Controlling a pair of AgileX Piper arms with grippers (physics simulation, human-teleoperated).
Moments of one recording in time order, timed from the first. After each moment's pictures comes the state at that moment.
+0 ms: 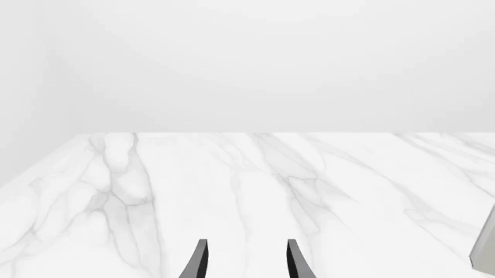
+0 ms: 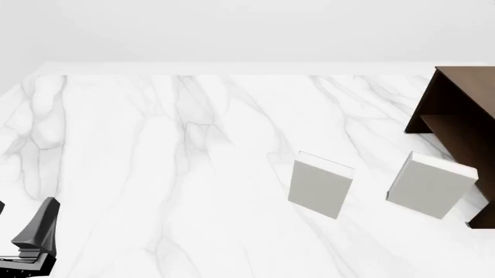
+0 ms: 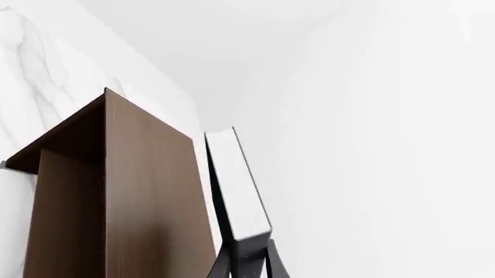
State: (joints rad) left arm 0.00 0.00 0.00 0.00 0.00; right arm -0.56 1.29 -0.81 -0.40 -1.02
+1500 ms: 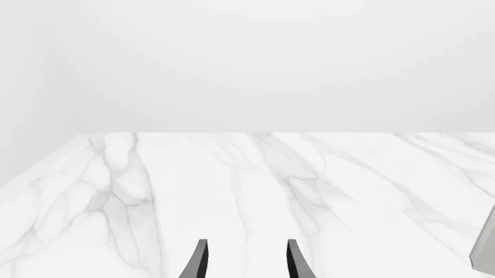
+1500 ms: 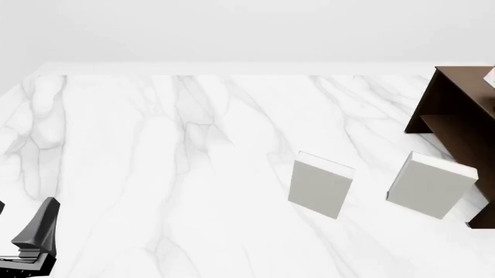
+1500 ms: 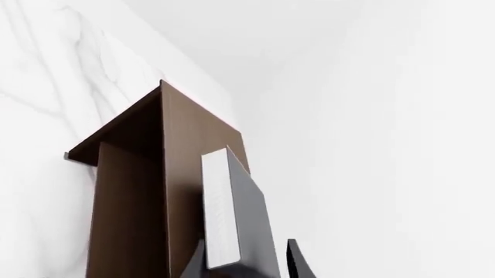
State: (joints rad) left arm 0.00 0.00 0.00 0.00 0.00; right arm -0.51 1.39 -0.75 -0.46 -0.96
